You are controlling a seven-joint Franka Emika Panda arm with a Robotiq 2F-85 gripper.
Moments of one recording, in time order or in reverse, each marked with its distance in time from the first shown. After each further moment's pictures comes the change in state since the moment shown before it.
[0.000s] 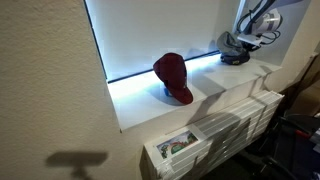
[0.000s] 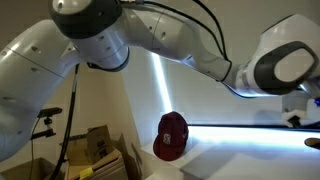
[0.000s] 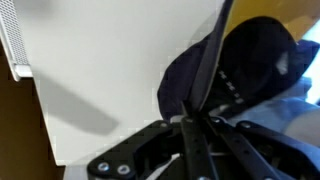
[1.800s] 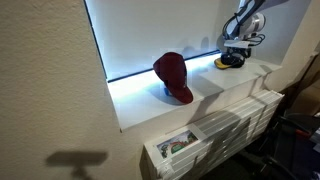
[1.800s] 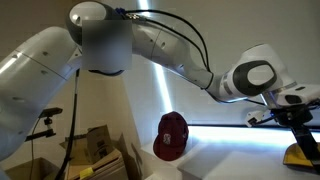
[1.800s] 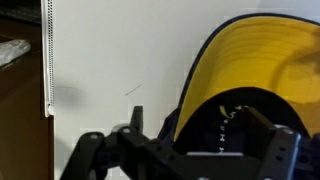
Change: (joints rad) arm 0.125 0.016 0.011 0.009 -0.114 -0.273 0.070
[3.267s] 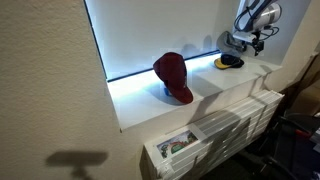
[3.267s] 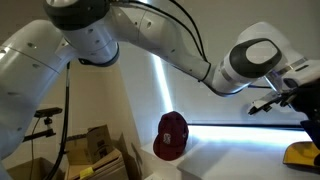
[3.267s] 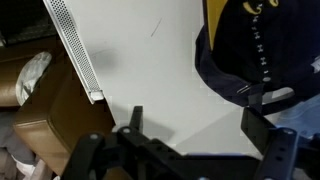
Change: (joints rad) arm 0.045 -0.119 -0.133 -0.139 -0.088 0.091 0.401
